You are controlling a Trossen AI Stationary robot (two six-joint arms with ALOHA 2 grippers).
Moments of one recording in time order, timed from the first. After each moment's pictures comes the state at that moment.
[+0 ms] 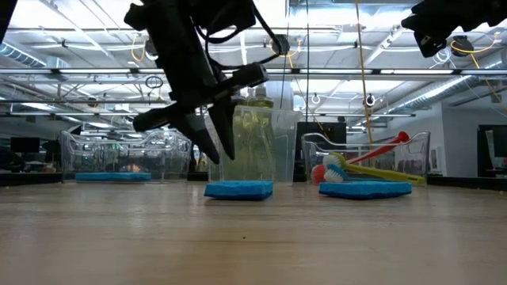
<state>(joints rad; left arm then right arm) -0.14 1.83 1.20 -0.50 -0.24 -1.39 0.08 0.32 0.50 -0.36 0.02 0.19</state>
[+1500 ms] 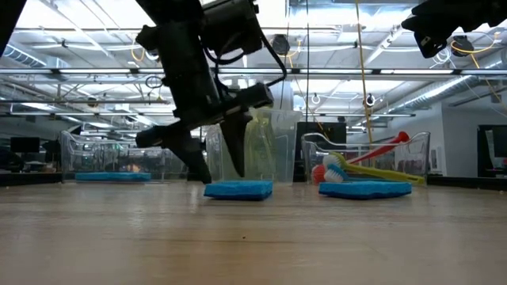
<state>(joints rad) -0.10 1.89 1.20 -0.49 -0.10 -1.36 0.08 0.32 0.50 -0.37 0.02 0.19</state>
